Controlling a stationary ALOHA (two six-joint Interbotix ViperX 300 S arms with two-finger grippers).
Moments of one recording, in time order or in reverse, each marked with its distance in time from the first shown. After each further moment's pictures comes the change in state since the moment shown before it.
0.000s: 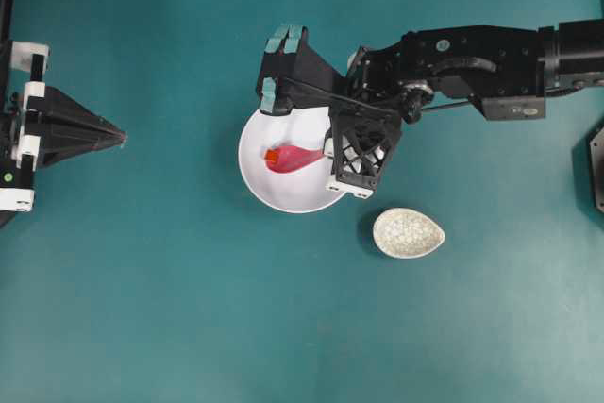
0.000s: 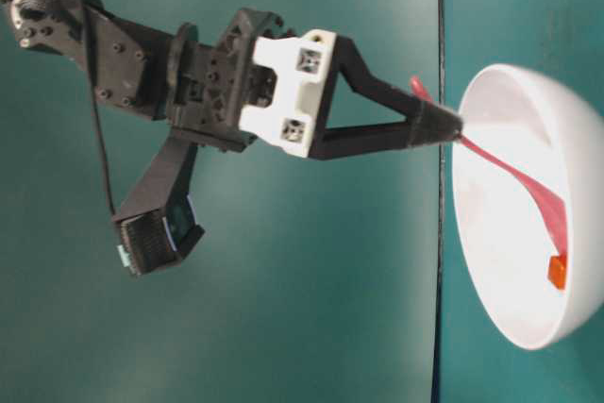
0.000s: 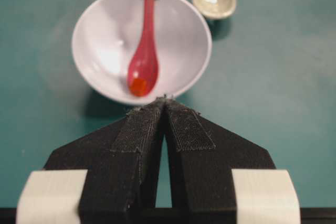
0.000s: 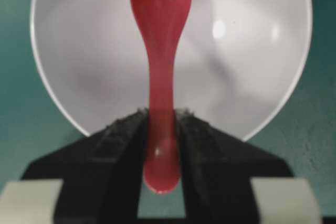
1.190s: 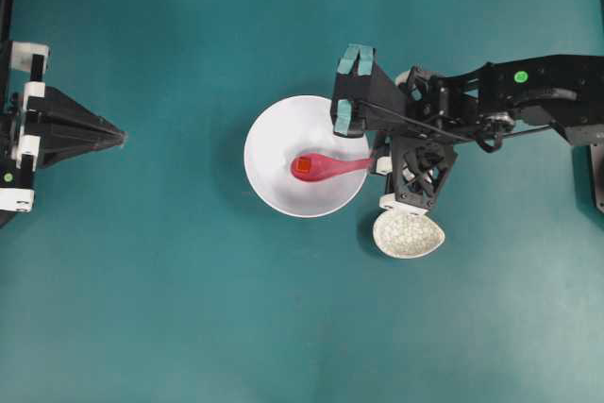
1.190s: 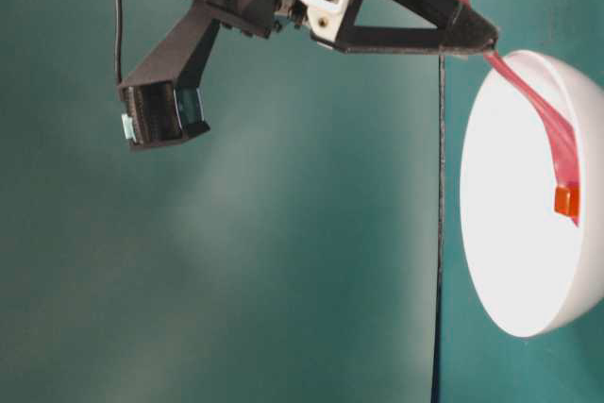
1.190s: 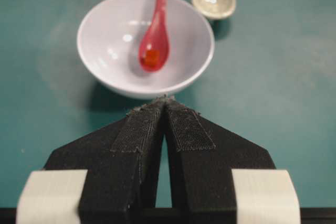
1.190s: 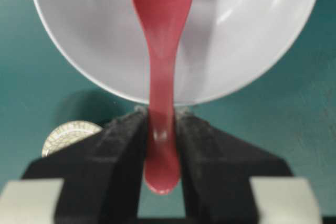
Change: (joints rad) left arm 0.000 0.000 0.000 0.000 0.002 -0.003; right arm 0.048 -0.186 0.313 -0.008 -0.255 0.018
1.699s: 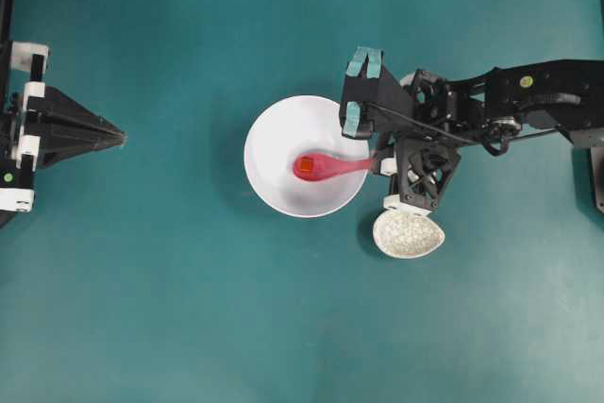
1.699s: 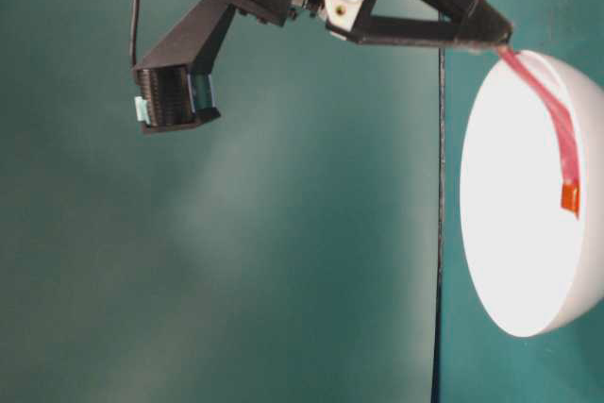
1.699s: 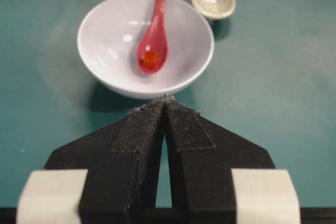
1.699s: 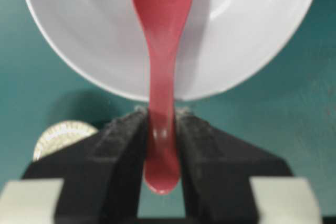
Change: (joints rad) left arm 0.000 0.000 0.000 -0.002 -0.002 0.000; right arm 0.000 -0.005 0.043 0.002 -0.081 0.000
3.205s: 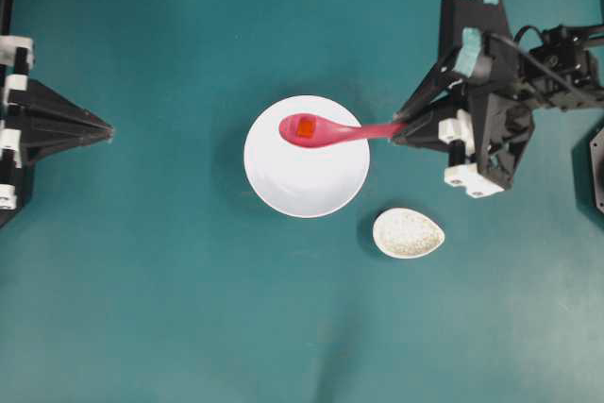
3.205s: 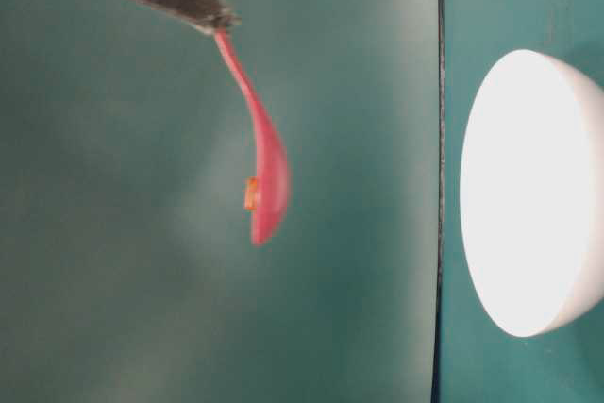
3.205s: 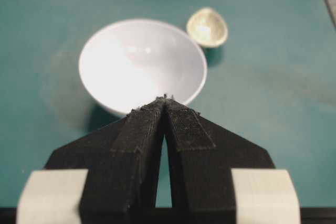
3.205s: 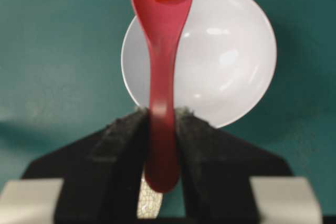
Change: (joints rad) left arm 0.000 -0.080 -0.008 0.000 0.005 -0.017; right arm -0.012 -0.356 -0.041 0.000 0.074 0.015
